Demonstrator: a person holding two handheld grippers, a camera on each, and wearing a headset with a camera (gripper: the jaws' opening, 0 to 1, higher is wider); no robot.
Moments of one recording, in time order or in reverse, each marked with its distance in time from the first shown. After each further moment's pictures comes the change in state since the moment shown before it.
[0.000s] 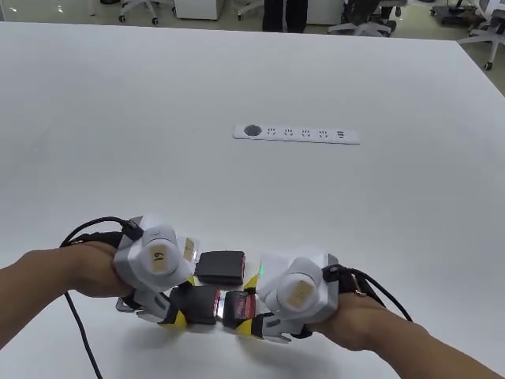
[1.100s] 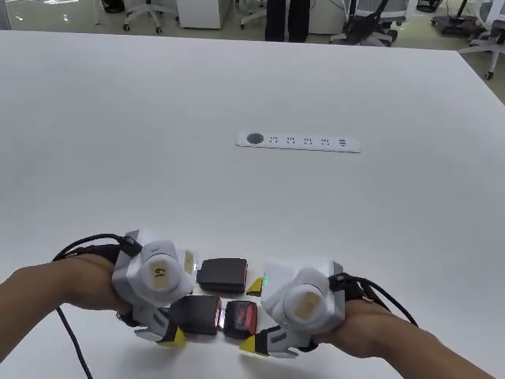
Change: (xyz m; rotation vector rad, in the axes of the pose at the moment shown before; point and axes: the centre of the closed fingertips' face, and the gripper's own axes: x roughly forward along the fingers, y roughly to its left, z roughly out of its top) left arm -0.009 -0.008 -0.002 -0.077 0.013 0.055; right arm -0.007 0.004 0.004 -0.030 0.010 0.010
